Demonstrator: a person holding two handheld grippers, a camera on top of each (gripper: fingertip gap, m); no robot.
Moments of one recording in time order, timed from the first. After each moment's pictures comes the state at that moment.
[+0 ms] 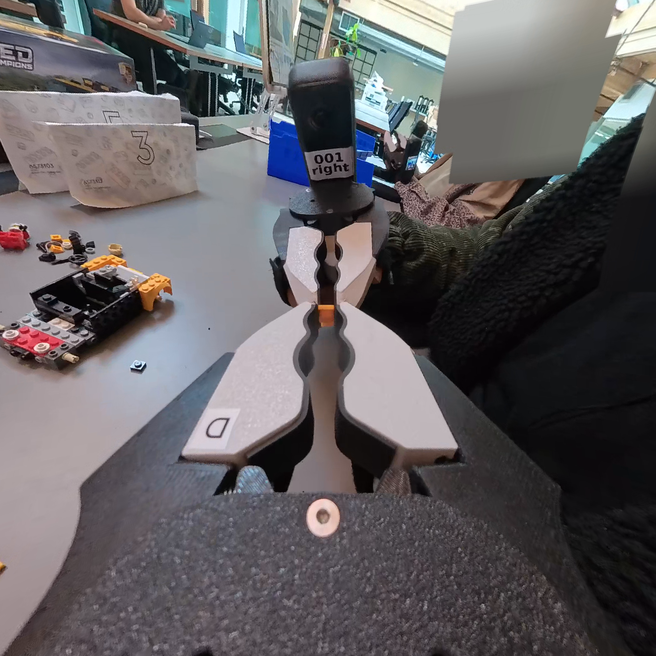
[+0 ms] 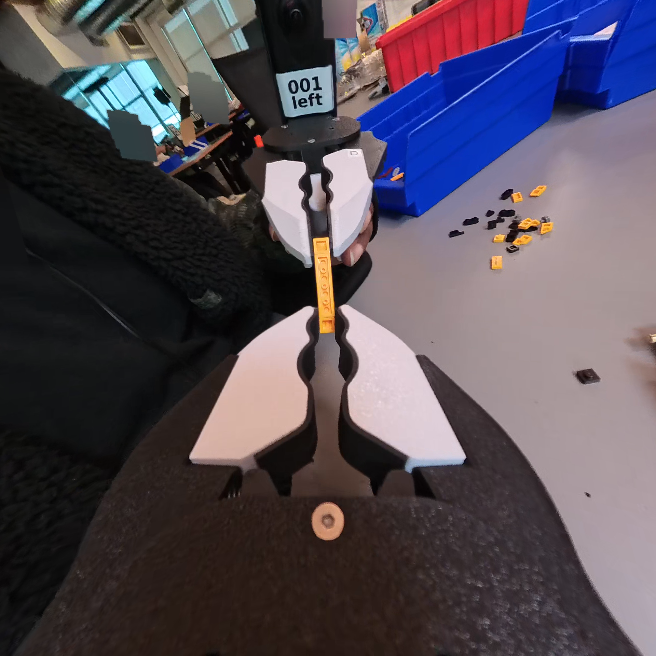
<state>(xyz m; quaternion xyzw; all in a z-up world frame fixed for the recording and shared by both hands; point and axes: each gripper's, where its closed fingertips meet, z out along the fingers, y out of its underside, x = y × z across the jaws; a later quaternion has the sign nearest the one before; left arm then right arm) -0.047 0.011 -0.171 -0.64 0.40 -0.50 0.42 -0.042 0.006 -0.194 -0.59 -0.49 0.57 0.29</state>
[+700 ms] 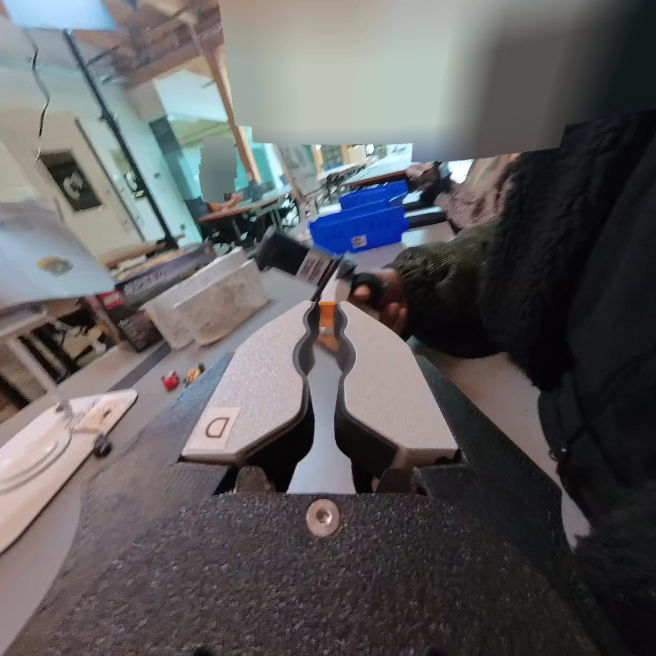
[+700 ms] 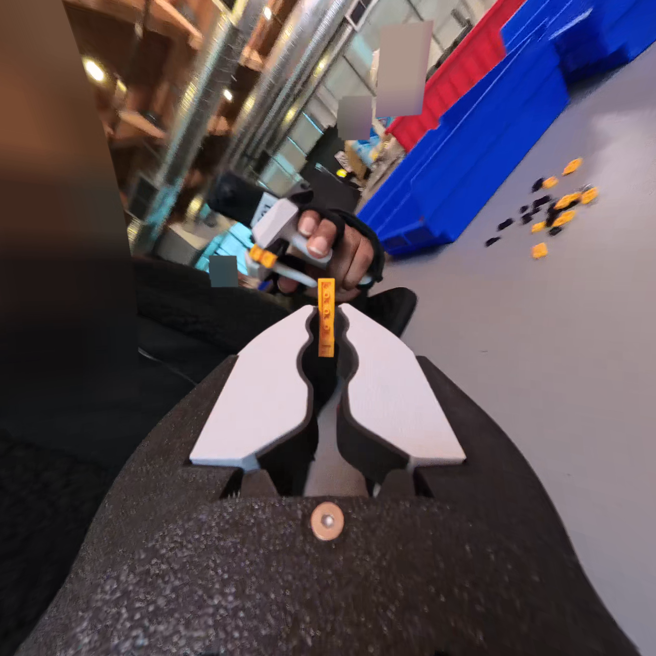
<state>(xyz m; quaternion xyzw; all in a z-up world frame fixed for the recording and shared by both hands) -0.061 -0.003 -0.128 -0.50 0.48 -0.37 0.62 -0.036 0.022 -0.174 -0.59 -0.31 0.72 0.20</state>
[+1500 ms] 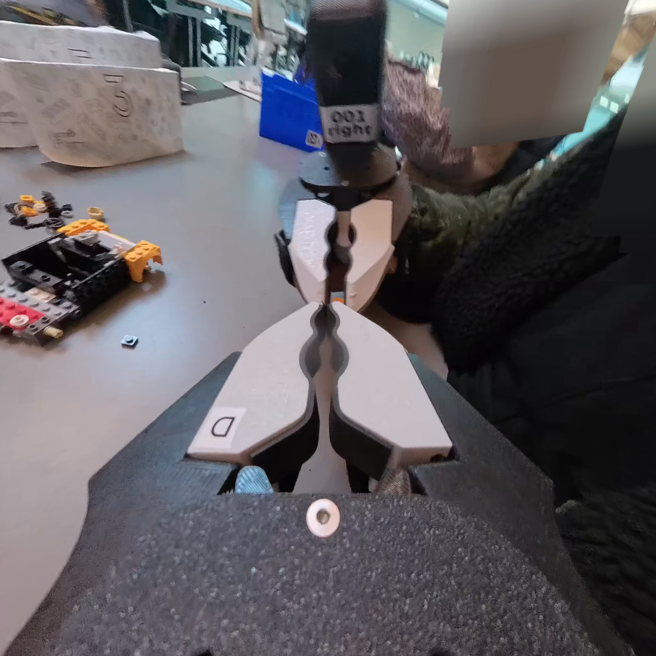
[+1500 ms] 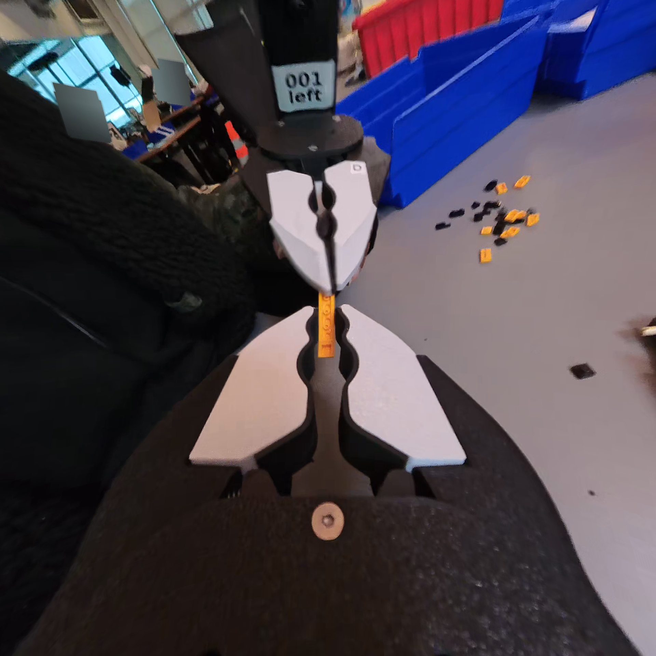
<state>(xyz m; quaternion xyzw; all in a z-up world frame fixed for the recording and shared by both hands) -0.047 0.011 -0.192 -0.66 0.42 -0.49 0.39 -0.052 0.004 -0.203 -0.62 -0.49 0.54 0.31</state>
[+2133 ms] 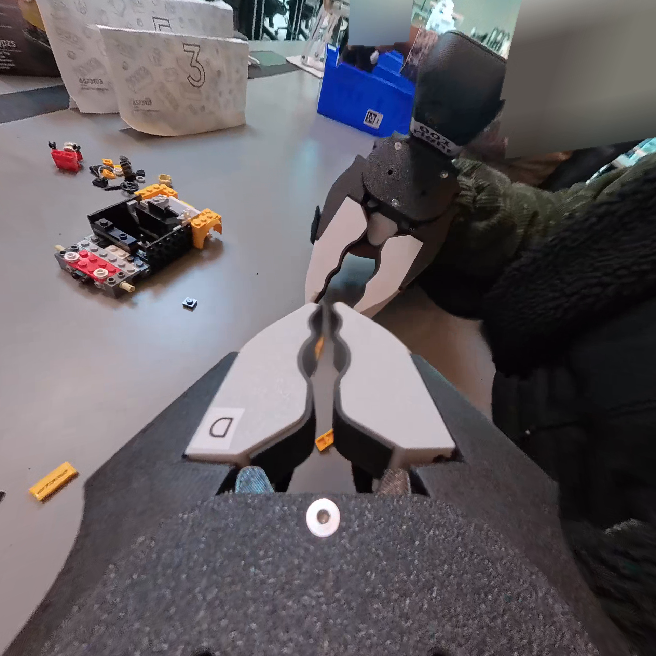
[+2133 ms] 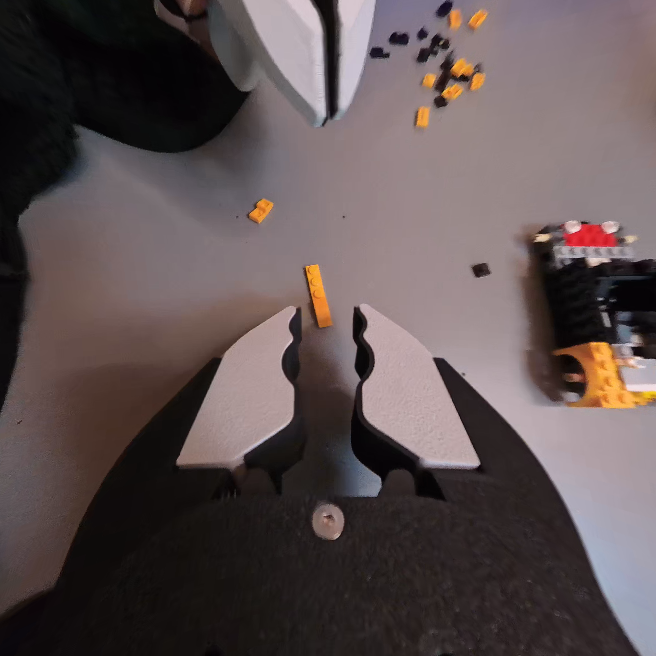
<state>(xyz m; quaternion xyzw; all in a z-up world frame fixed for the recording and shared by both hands) -0.062 0.036 -0.213 -0.71 0.39 -0.44 0.39 -0.020 0.033 -0.277 -0.67 -0.62 0.26 0.31</state>
